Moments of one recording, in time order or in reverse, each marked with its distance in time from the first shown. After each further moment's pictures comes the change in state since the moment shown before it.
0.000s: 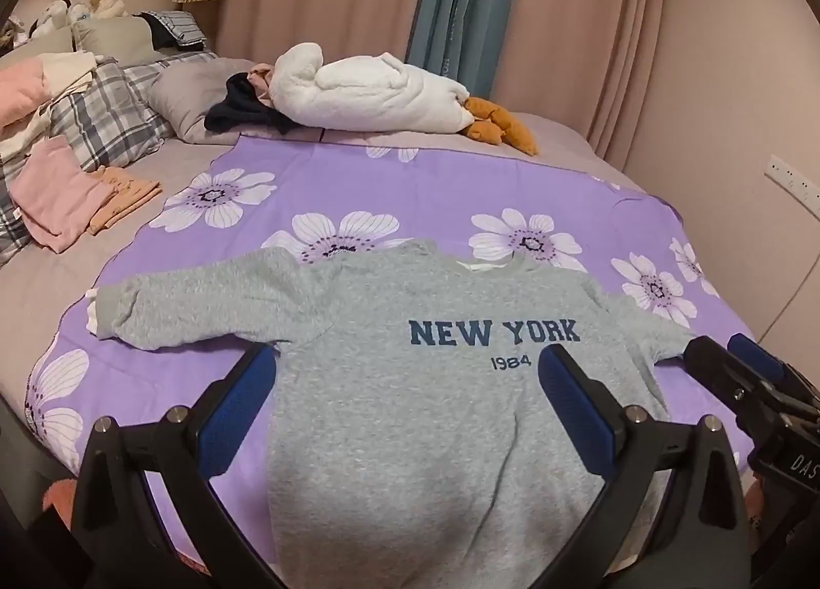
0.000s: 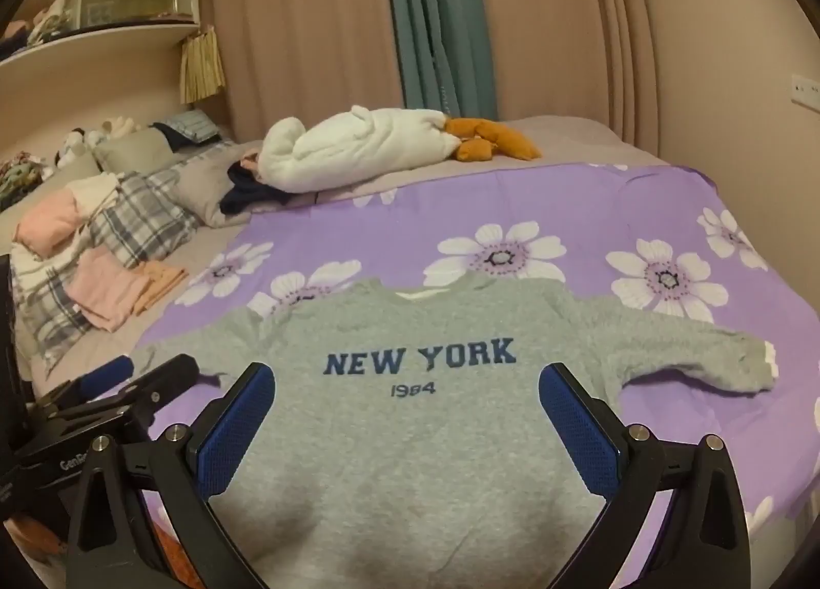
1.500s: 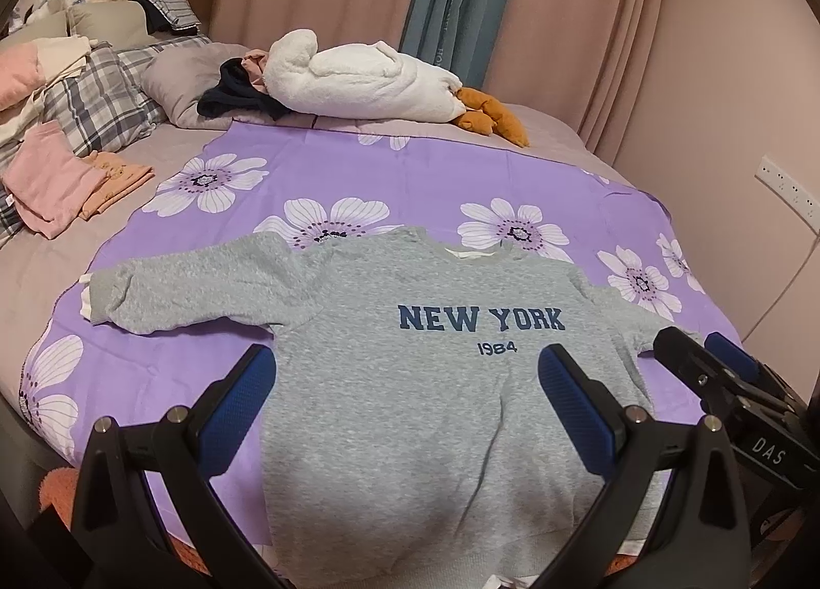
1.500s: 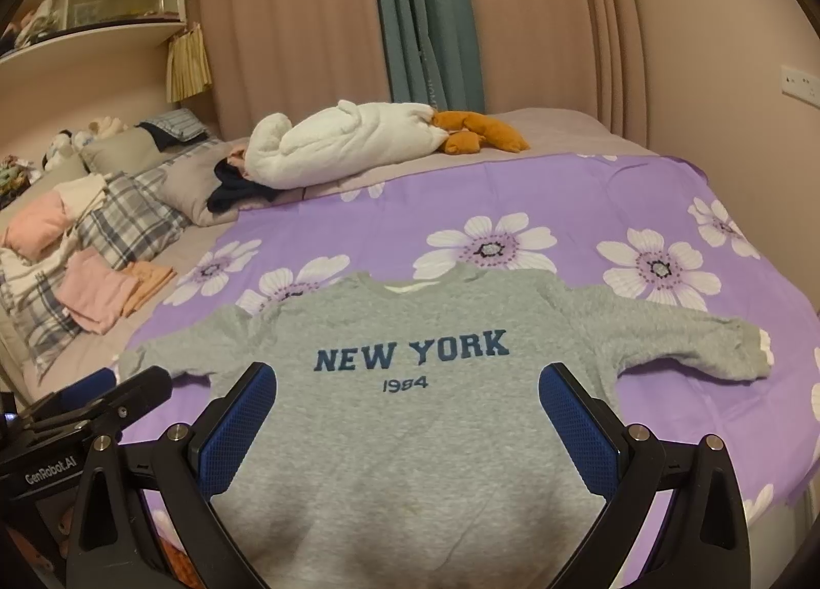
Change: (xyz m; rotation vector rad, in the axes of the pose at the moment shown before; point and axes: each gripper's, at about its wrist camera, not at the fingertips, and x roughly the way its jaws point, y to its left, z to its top) left arm -0.008 0.005 -0.002 -0.023 0.041 -0.050; right arm 0.005 0.000 -0.003 0.019 0.016 -0.032
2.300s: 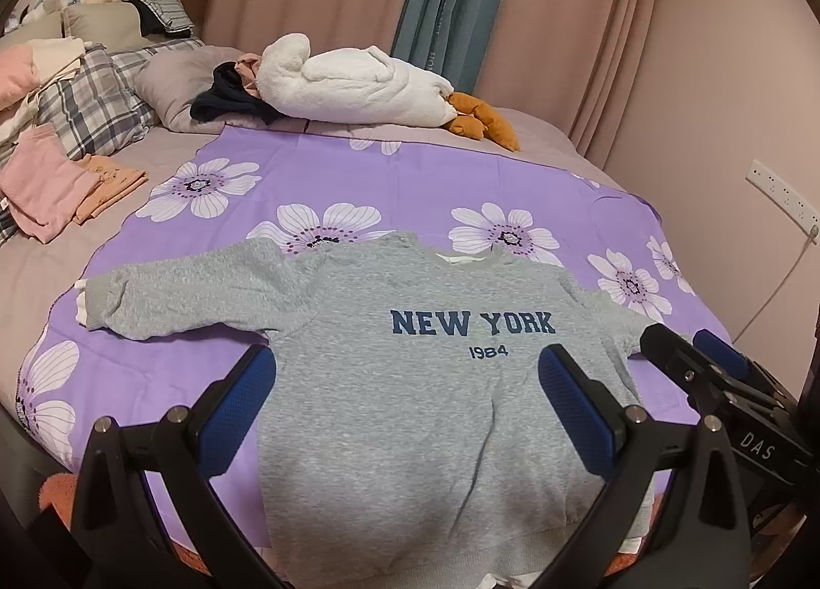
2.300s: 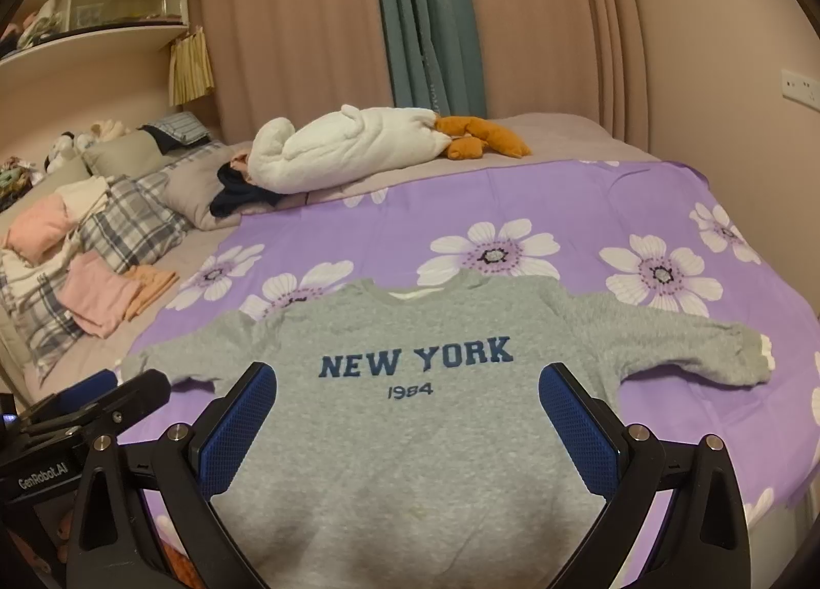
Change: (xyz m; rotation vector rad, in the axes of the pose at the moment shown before) left arm -0.004 -0.001 0.004 0.004 -0.007 -0.021; right arm -0.002 0.004 0.002 -0.001 -0.013 0.003
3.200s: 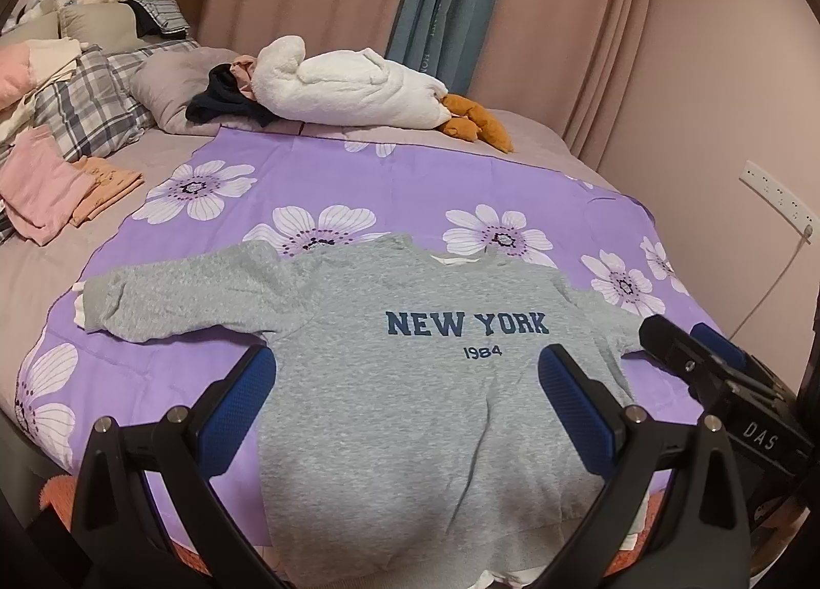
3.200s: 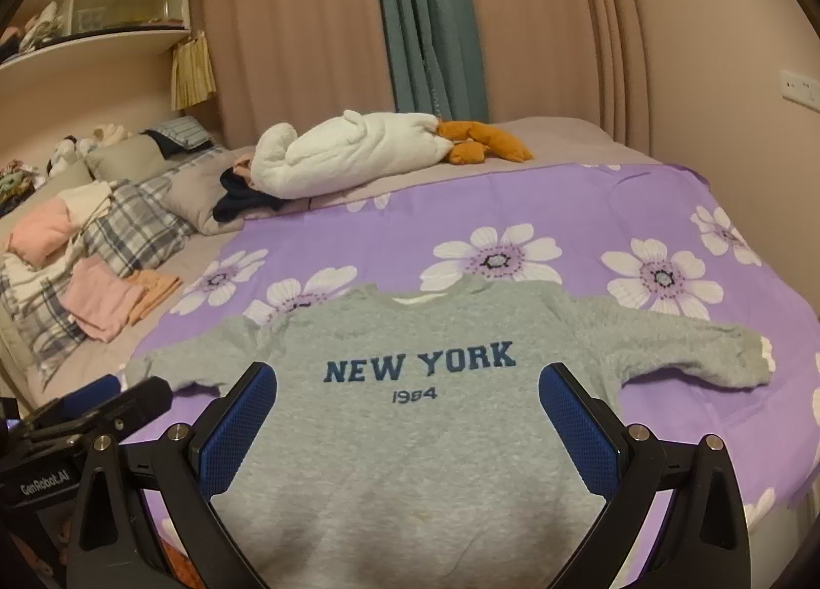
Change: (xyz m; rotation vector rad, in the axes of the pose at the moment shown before) left arm -0.003 -0.001 0.004 0.001 -0.001 -0.025; right arm -0.004 0.004 0.004 0.001 -0.014 0.002
